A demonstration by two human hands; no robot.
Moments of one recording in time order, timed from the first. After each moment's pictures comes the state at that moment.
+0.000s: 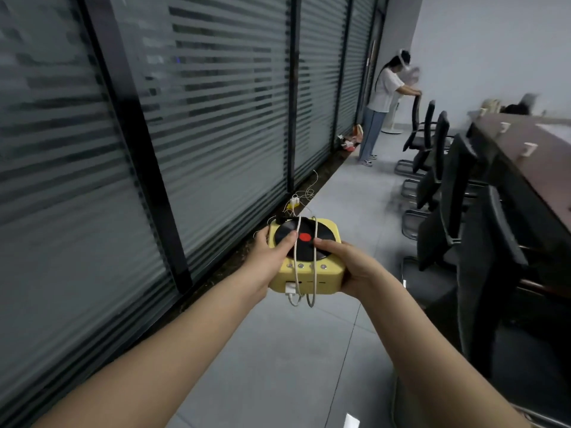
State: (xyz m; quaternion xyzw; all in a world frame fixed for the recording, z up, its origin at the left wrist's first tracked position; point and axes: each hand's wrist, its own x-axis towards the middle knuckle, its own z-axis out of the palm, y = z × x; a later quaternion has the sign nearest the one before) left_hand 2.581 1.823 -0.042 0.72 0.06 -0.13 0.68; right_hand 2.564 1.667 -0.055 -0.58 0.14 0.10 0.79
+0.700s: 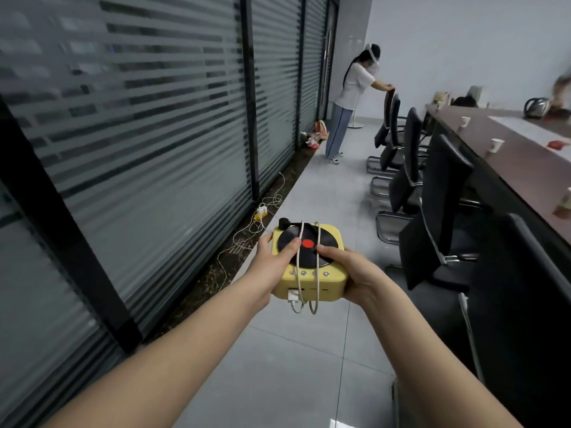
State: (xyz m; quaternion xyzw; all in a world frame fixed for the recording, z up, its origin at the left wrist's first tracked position) left_hand 2.842 1.726 -0.065 0.73 0.01 -0.20 0.66; right_hand 2.805 1.571 -0.083 -0.56 0.20 0.04 0.81
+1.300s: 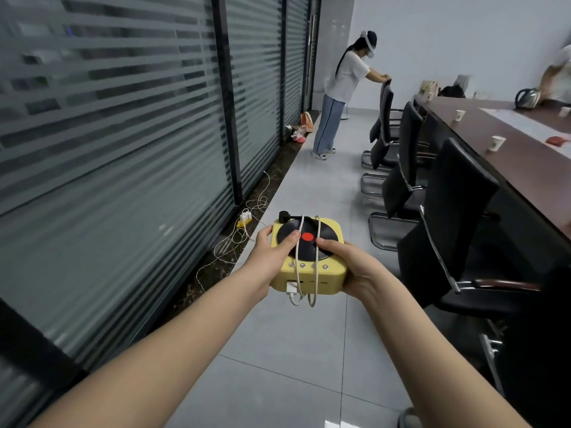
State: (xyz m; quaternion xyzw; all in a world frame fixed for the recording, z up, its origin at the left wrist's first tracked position) left_hand 3.053 1.625 -0.059 0.72 -0.01 -0.23 0.66; right_hand 3.003 1.477 -0.077 -0.54 0.24 0.01 0.81
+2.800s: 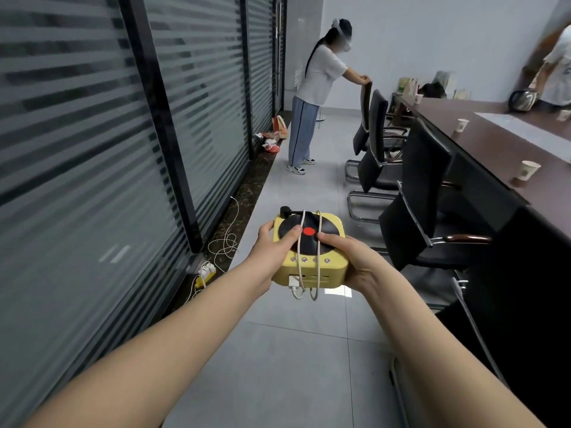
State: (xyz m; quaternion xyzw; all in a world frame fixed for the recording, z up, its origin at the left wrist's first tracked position) left_hand 3.568 1.312 -0.060 0.71 -0.05 -0.27 0.64; right_hand 3.502 1.170 -0.072 -0.53 0.29 -0.04 0.80
